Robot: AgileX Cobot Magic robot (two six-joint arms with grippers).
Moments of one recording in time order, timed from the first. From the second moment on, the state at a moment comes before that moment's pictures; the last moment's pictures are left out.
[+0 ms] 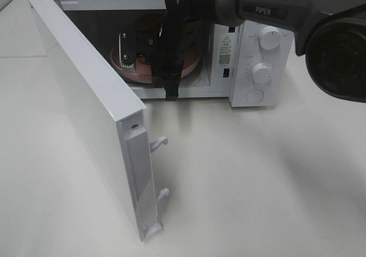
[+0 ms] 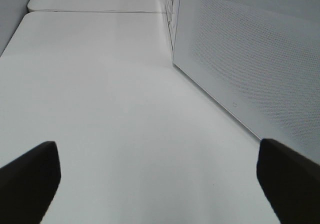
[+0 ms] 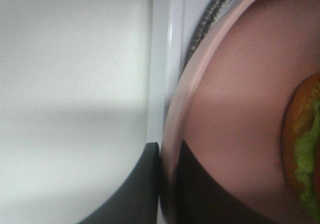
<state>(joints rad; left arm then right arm) 0.06 0.00 -0.50 -0.15 1.05 0.10 0.61 2.47 -2.12 0.10 0.82 -1.19</state>
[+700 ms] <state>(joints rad) 0.06 0.00 -0.50 -0.15 1.05 0.10 0.62 2.24 -1.84 0.13 0.93 -1.29</state>
